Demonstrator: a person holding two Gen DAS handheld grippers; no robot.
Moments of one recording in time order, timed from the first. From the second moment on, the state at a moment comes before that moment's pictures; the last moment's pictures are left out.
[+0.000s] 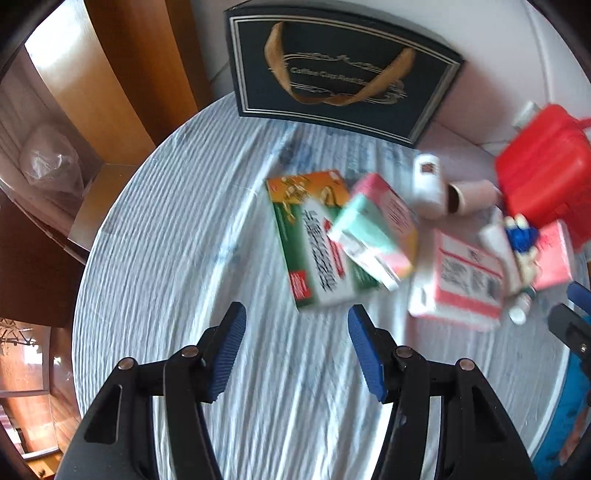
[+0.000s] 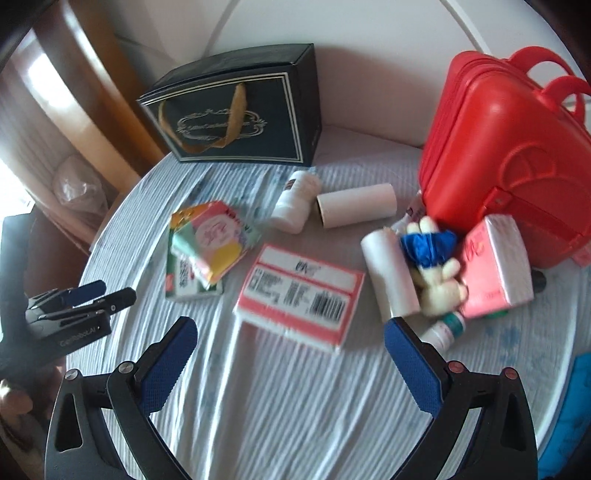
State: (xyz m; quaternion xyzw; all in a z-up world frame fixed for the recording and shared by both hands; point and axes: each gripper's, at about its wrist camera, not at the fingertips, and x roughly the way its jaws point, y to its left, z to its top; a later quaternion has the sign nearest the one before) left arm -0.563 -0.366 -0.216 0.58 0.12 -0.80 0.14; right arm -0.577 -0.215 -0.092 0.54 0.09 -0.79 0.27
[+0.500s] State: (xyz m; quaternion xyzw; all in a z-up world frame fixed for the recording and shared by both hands) left arm -0.661 -0.427 -0.288 0.54 0.13 -0.80 0.21; right arm -0.734 -0.269 -0.166 0.53 0.06 -0.81 0.24
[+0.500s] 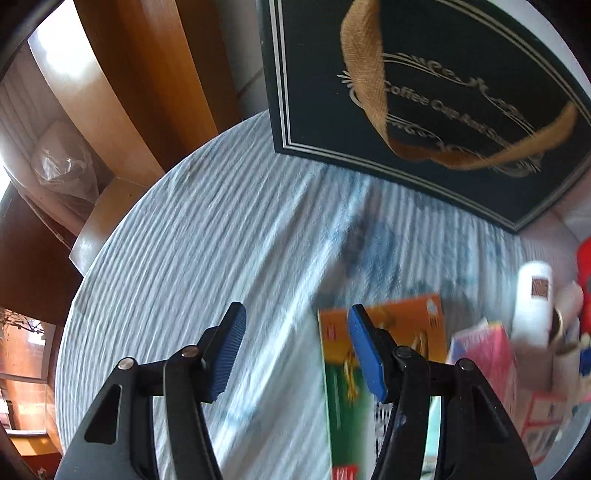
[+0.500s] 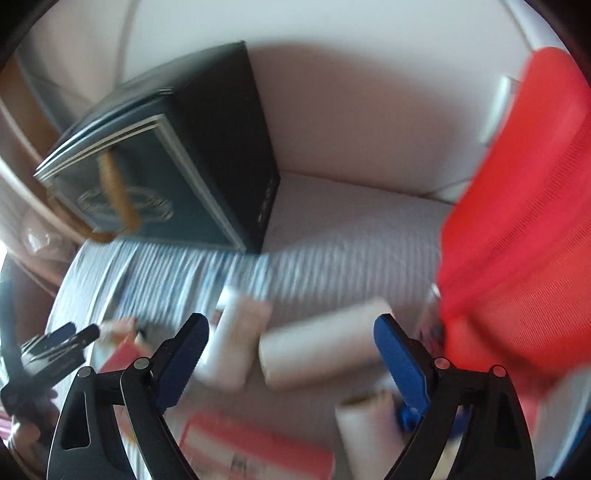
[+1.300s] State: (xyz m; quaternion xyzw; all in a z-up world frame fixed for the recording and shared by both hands) left arm -0.572 -0.253 -0.262 0.58 0.04 -0.82 0.02; right arm -0.582 -0.170 -0.174 0.56 0.07 -0.78 0.28
